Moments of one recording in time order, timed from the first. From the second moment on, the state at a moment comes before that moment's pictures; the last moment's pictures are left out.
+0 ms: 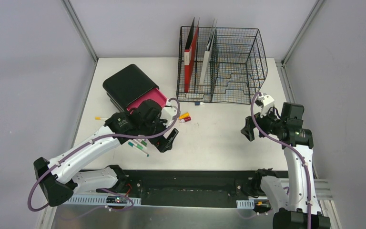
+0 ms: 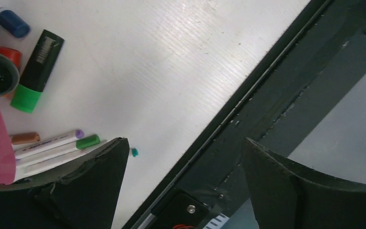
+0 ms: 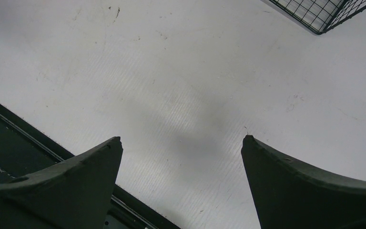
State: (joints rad) left arm -0.83 1.06 1.05 -0.93 0.19 -0.11; right arm -0.11 0.81 0.86 -0.90 -0.58 -0.45
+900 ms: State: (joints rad) left arm -0.89 1.55 1.01 -0.66 -0.15 0.39; right arm -0.11 0.78 0.86 -0.90 -0.58 -0.47
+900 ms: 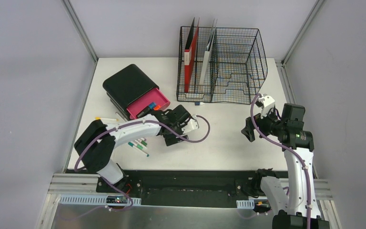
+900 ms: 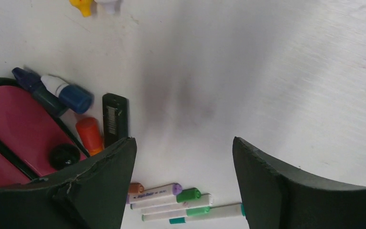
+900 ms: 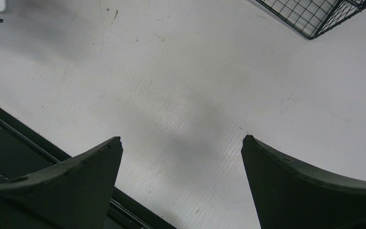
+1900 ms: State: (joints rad) left arm -0.66 1.80 1.18 -0.69 -0.10 0.44; right arm -0.11 0.77 0.86 -0.90 -0.57 -0.48
